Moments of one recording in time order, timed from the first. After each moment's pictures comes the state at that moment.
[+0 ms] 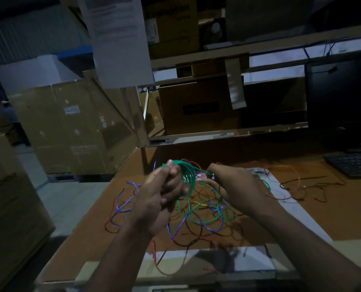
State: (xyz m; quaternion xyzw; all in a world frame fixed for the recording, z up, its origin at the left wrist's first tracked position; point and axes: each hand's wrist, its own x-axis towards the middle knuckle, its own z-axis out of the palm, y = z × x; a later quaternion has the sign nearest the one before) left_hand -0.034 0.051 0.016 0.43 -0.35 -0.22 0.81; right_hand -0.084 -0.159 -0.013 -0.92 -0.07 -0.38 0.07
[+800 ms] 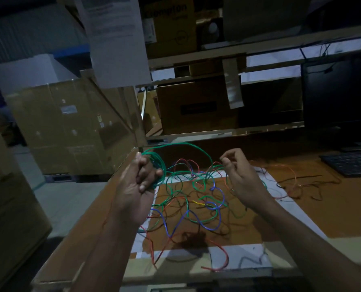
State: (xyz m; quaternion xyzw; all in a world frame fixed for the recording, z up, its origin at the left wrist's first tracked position) left_hand -0.001 0.066 0.020 0.36 -0.29 -0.13 0.88; right_hand -0.084 -0.177 -0.020 -0.83 0.02 -0.38 0.42
